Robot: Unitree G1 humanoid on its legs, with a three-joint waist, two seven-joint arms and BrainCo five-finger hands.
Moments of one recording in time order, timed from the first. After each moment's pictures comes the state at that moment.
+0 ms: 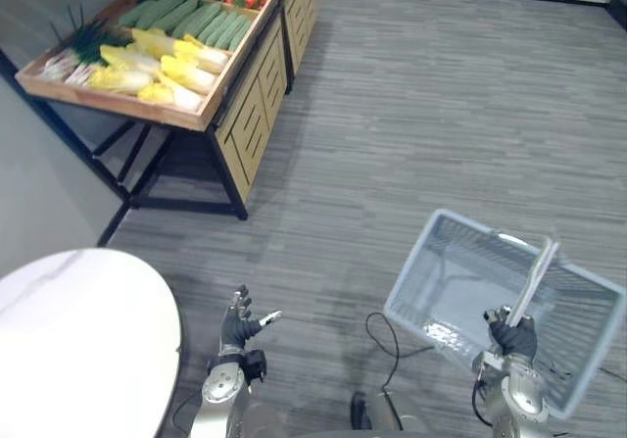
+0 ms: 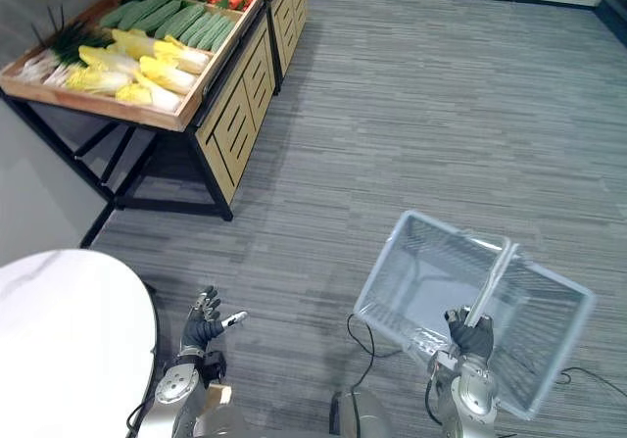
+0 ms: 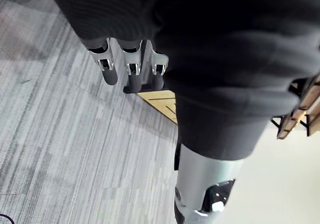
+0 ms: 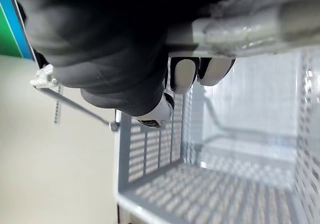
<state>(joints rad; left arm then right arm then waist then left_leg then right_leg) 0.30 0.05 -0.03 0.27 -0.14 -0.08 0.16 0.18 -0.15 -0.23 0.13 0.19 -0.02 -0.25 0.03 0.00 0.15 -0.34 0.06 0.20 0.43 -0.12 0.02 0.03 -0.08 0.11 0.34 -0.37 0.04</state>
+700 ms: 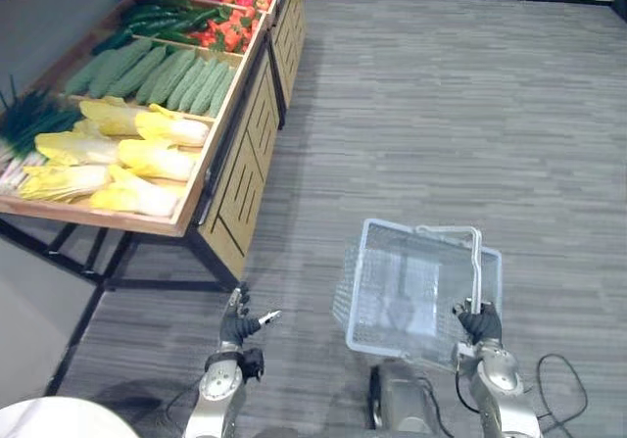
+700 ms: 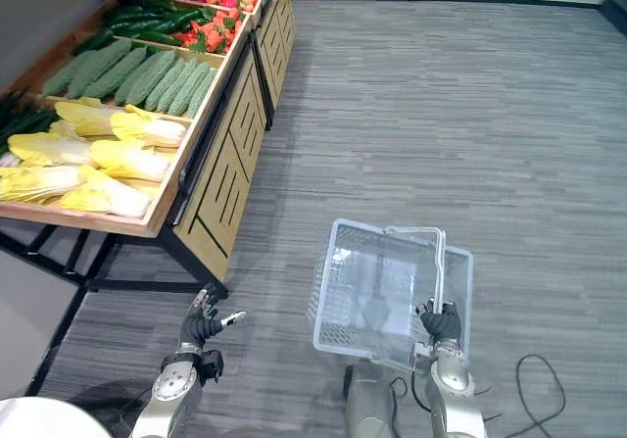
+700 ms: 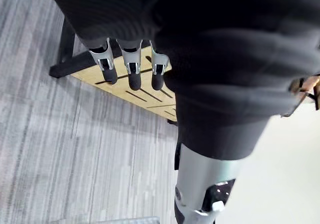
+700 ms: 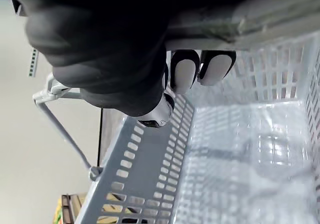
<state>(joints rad) 0.19 0.02 -0.07 0.25 -0.10 -0.08 0.17 0.22 -0.14 -0.19 0.09 0.13 0.01 -0.19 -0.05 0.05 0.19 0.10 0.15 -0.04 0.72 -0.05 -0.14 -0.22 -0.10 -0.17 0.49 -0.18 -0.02</state>
